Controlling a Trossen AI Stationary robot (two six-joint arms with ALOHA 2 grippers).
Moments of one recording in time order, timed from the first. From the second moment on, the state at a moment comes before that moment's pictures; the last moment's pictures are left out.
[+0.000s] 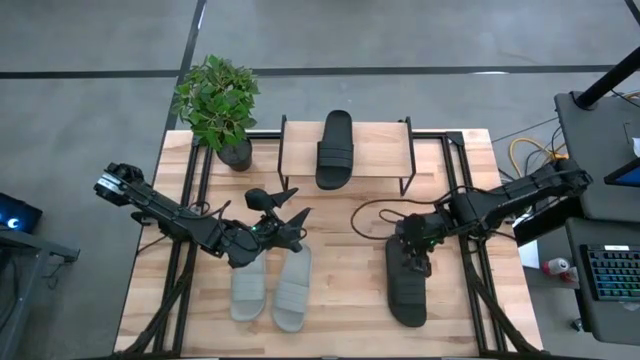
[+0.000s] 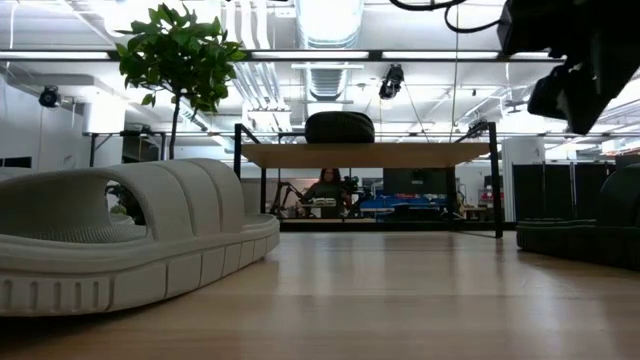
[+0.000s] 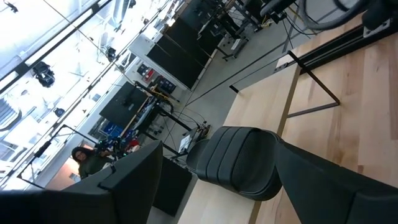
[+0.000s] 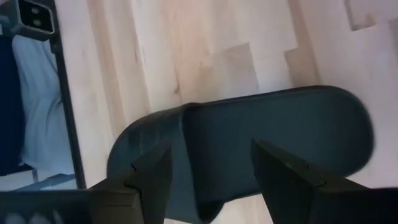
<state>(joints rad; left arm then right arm) -0.45 1.39 1.00 0.27 -1.25 0.69 0.30 1.13 0.79 -0.73 -0.19 0.61</state>
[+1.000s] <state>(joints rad) -0.45 1.39 1.00 0.27 -1.25 0.68 0.43 1.13 0.51 -0.33 -0.27 0.84</state>
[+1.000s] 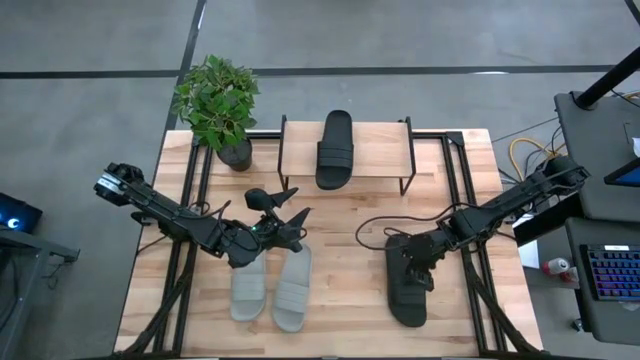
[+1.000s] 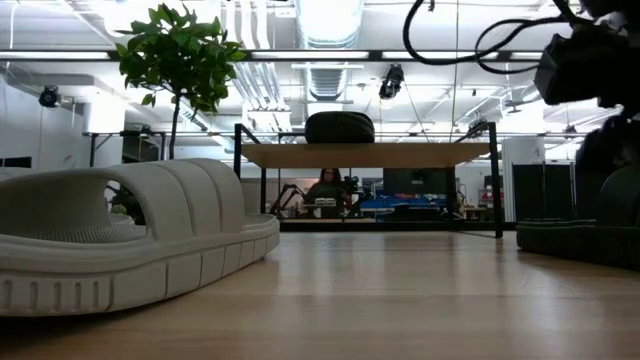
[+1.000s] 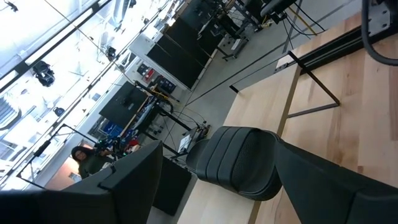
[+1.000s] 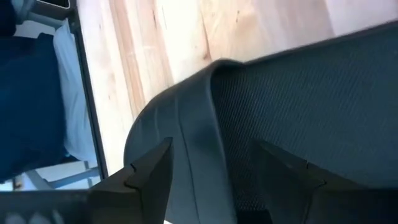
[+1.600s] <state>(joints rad) -0.45 1.39 1.00 0.27 -1.25 0.67 0.46 1.13 0.48 -0.24 -0.26 0.88</state>
